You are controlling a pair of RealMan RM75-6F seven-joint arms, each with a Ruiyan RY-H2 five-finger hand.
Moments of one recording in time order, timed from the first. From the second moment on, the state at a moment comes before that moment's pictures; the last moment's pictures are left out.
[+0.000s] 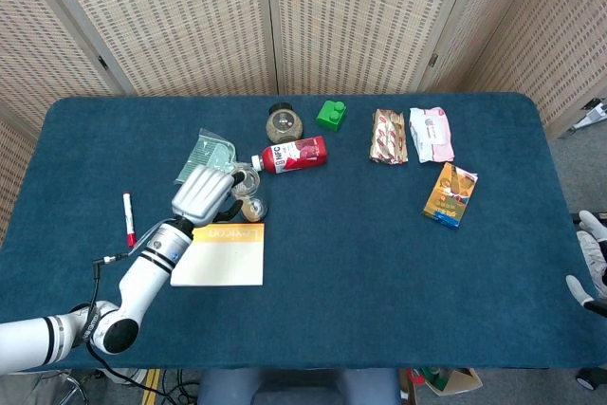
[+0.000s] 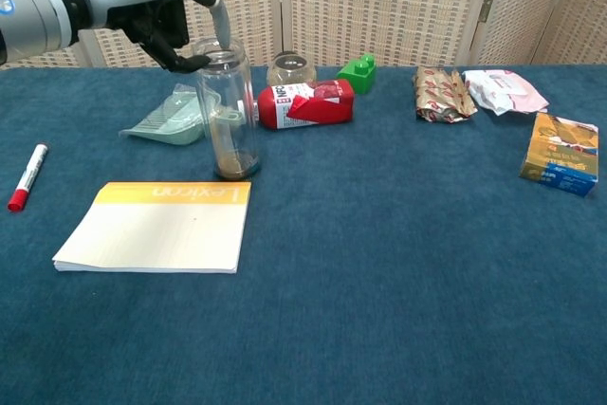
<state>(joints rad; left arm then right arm) -0.92 -1.32 -0.23 -1.70 0.99 1.02 0.45 0.00 -0.90 0.04 -1.56 -1.56 1.56 0.29</state>
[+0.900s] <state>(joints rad) -0.91 -1.35 -0.20 -1.67 0.97 1.03 0.52 0.00 -0.90 0.04 -1.57 -1.56 1.55 0.28</state>
